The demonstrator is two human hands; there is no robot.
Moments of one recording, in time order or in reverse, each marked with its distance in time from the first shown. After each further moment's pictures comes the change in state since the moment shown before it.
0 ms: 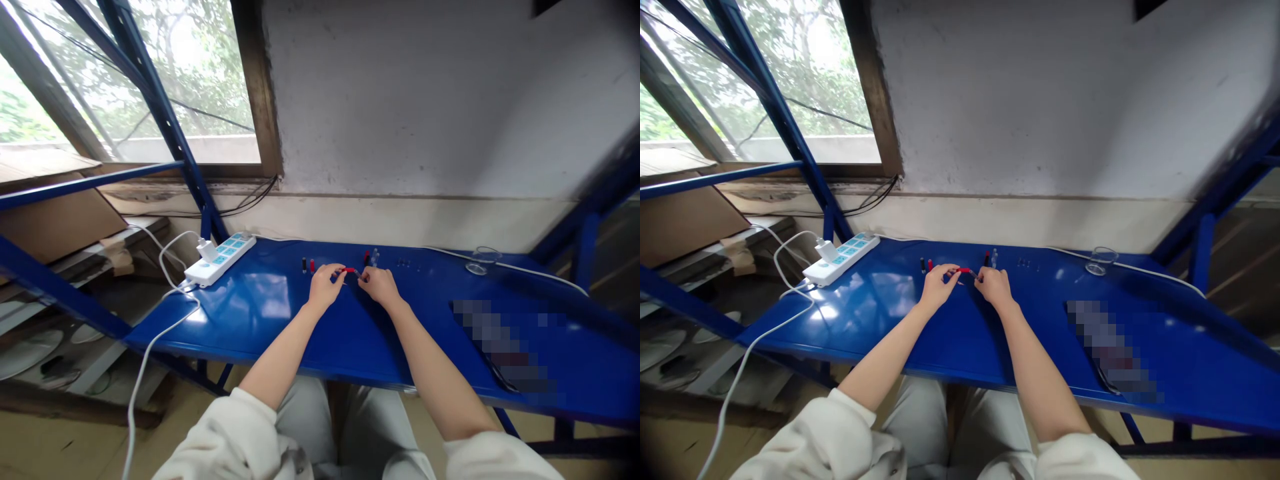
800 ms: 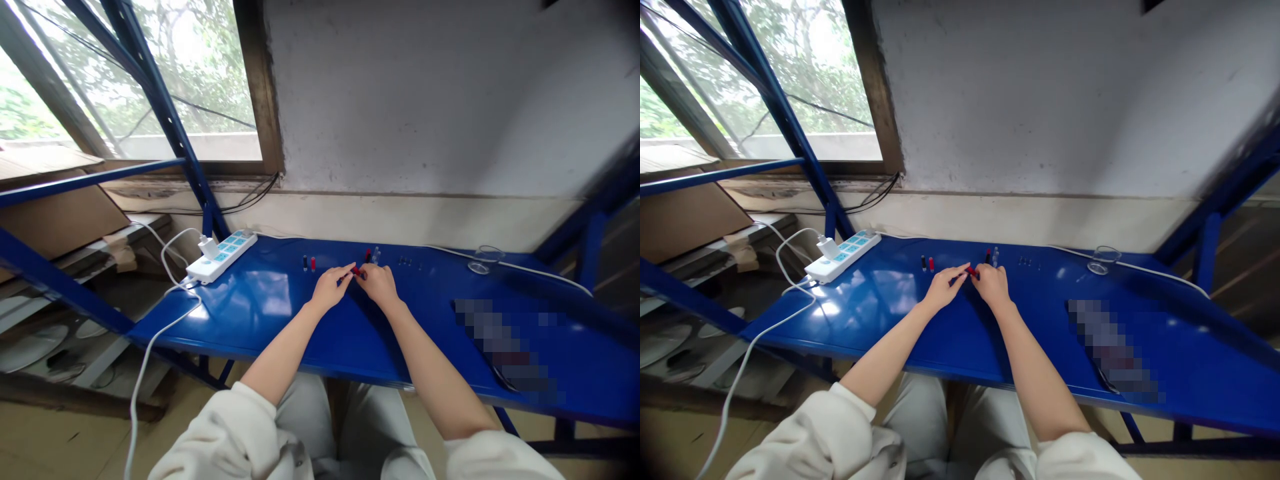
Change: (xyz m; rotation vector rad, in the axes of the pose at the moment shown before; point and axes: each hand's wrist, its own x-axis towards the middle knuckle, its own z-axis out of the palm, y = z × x) left_hand -0.003 0.008 -0.002 0.008 -0.234 0.067; right_hand -0.003 -0.009 0.003 -0.052 0.149 -0.101
